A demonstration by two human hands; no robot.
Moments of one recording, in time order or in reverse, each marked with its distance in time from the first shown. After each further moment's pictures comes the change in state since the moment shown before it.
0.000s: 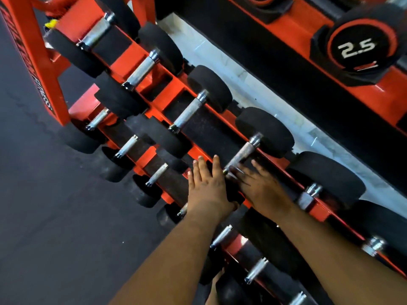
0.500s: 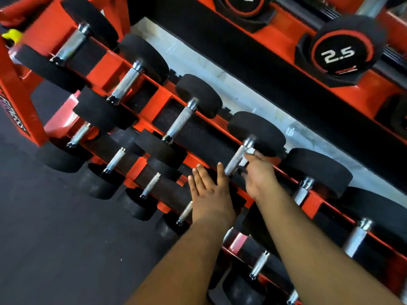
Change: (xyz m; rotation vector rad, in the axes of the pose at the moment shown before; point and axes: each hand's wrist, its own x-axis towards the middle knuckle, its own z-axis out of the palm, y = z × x) left_hand 0.004 -0.004 0.005 0.183 -0.005 0.060; right_hand 0.089 -0.014 -0.037 1.678 0.543 1.667
